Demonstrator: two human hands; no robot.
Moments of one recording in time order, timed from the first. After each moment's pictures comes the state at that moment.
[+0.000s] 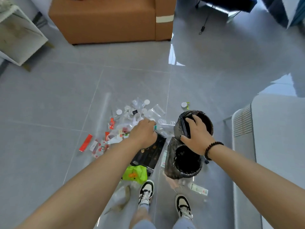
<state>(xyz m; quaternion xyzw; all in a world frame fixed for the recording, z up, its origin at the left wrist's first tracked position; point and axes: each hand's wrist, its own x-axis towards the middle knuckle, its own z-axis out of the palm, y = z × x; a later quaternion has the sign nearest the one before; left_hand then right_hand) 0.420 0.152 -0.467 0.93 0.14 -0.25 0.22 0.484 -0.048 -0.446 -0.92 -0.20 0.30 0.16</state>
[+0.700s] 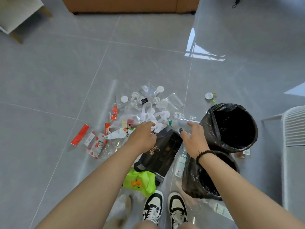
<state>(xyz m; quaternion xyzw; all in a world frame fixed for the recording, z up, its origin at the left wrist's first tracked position) 0.421 0.250 -0.721 0.89 0.24 -0.21 0.32 0.492 0.072 -0.711 -0.89 -0.05 0.31 0.33</state>
